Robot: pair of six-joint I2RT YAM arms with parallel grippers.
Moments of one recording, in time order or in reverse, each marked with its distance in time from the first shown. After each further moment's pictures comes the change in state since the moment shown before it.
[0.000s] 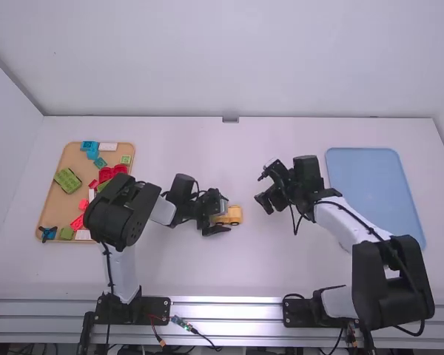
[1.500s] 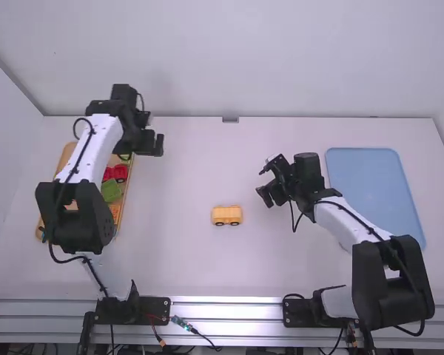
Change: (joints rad) left arm 0.428 -0.111 1.042 -1.584 -0.818 -0.840; right arm 0.000 0.000 0.000 0.092 0.044 0.034
